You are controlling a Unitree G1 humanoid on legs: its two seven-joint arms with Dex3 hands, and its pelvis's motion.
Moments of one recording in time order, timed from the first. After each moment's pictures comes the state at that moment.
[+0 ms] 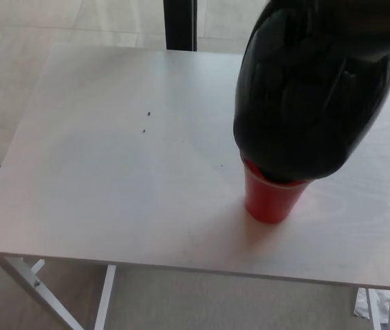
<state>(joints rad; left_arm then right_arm) -0.09 0.70 0.76 1.08 -0.49 0.05 -0.40 -1.14 -0.74 0.36 0.52 -0.63 -1.17 0.22</state>
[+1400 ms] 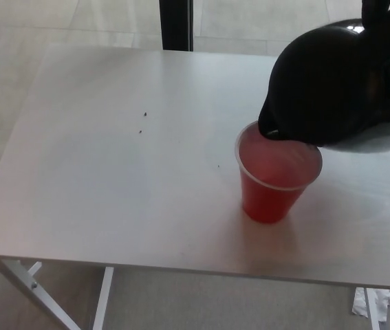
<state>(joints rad) -0.06 0.70 0.76 1.07 -0.50 0.05 -0.40 -0.73 -0.80 0.10 0.23 -0.68 -0.50 0.16</state>
